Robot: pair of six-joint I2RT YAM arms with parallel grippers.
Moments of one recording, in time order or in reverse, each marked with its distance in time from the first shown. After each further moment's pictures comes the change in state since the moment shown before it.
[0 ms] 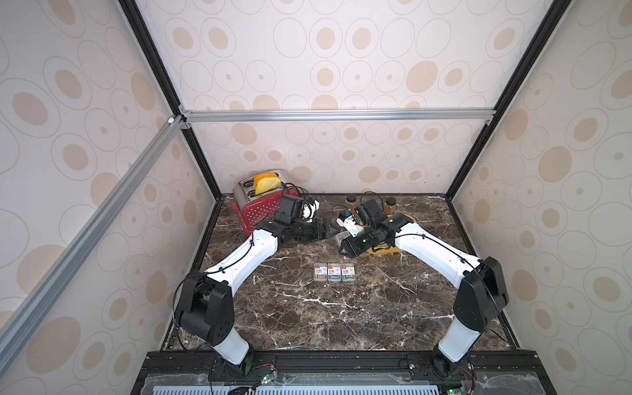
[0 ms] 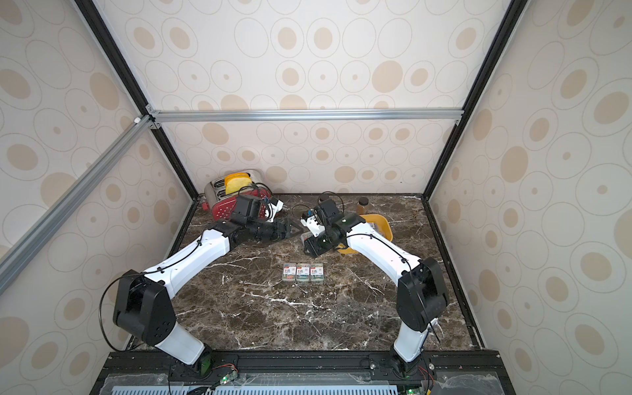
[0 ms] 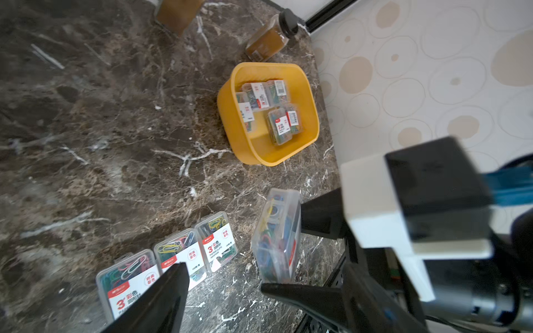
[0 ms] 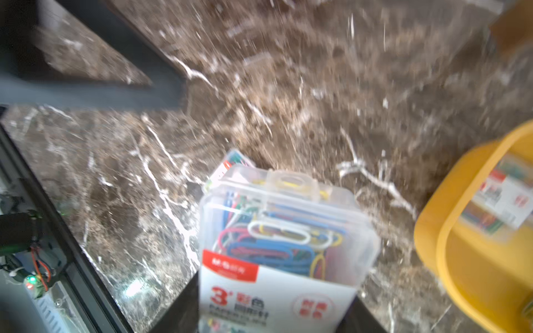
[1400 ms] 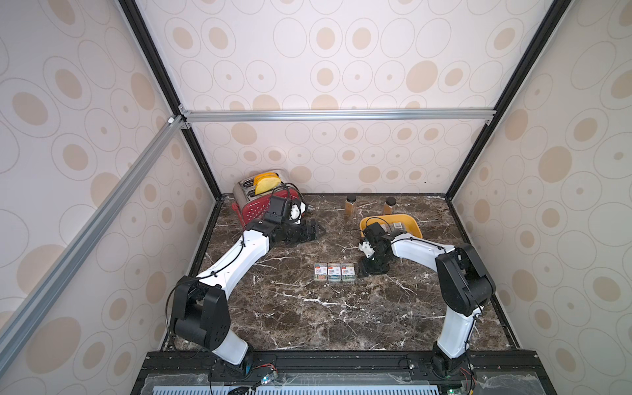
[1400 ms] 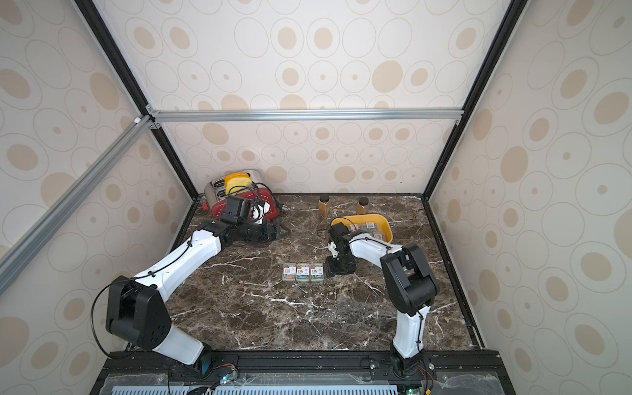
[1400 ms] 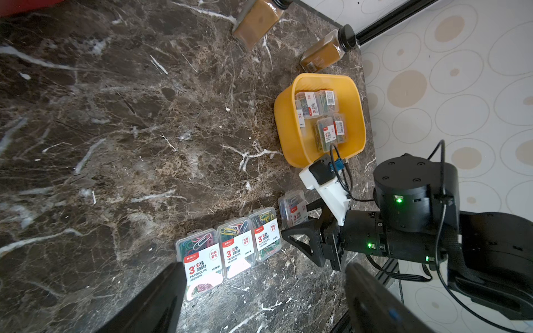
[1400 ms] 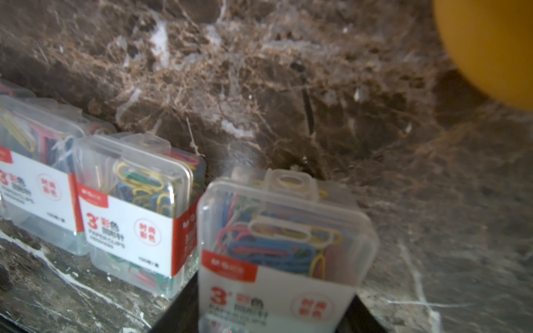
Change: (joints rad) left arm 0.064 -0.035 -0.021 -0.101 -0.090 0.049; right arm -0.119 0.140 -0.244 0.060 0.040 0.214
